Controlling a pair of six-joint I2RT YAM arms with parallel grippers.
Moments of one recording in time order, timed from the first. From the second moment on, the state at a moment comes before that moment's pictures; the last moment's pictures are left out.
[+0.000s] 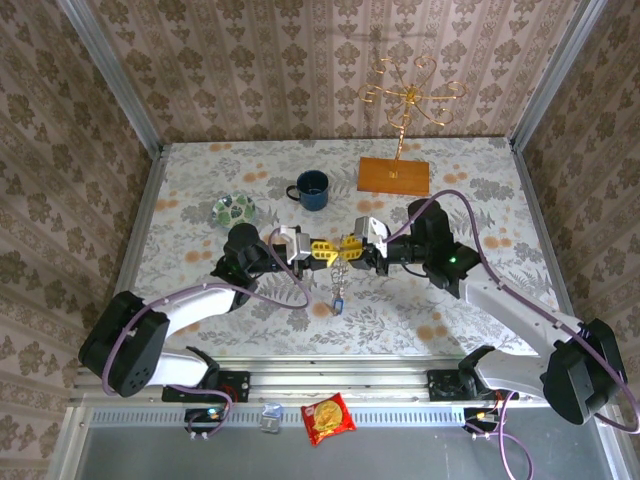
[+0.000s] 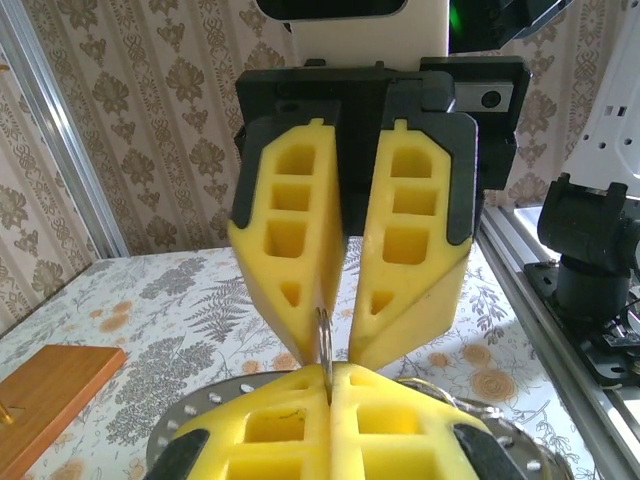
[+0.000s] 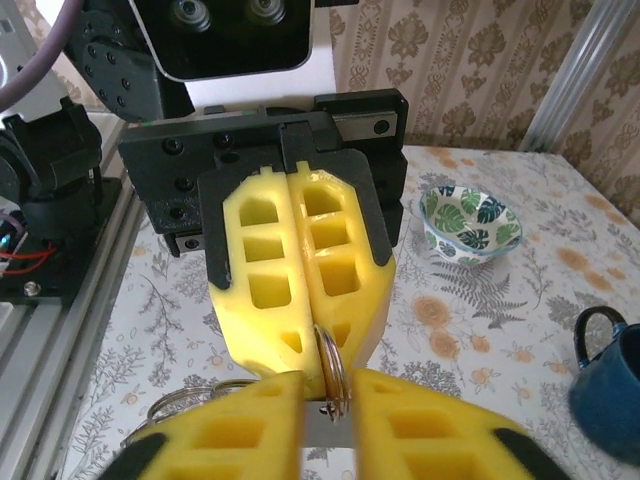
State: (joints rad) left arm -0.64 1.34 0.54 0.84 0.94 0.13; right arm 0.52 1.18 0.80 0.00 -0.77 -0.45
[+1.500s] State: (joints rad) left arm -0.65 1.26 0.55 0.64 0.90 0.24; right arm 0.48 1.17 0.88 -0.22 -0.79 -0.51
